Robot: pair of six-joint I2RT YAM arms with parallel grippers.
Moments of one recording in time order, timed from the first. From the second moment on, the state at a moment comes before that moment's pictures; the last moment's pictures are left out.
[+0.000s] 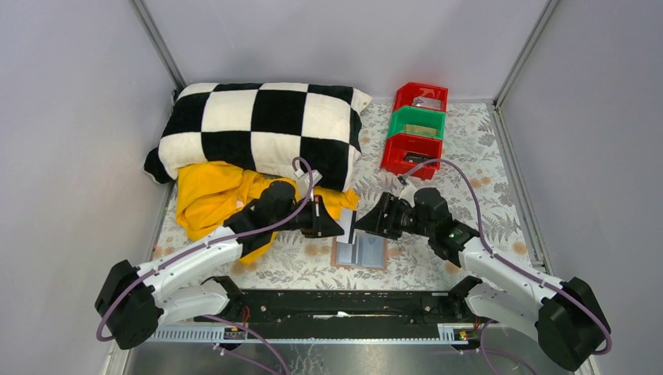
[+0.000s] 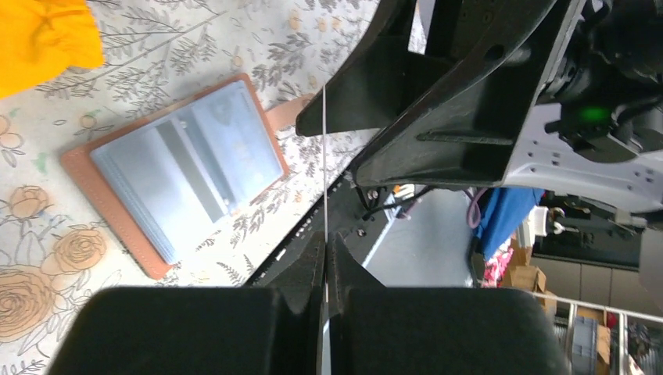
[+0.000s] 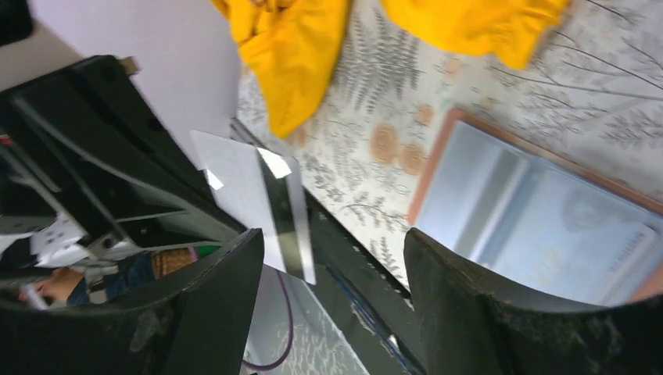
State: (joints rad) left arm -0.79 1.07 0.65 -0.07 0.42 -0.84; right arm 0.63 0.99 0.45 0.04 -0.42 0.97
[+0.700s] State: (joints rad) left arm -0.77 1.03 0.65 -0.02 0.55 -0.86; right arm 0.61 0.96 0.43 0.31 -0.62 1.08
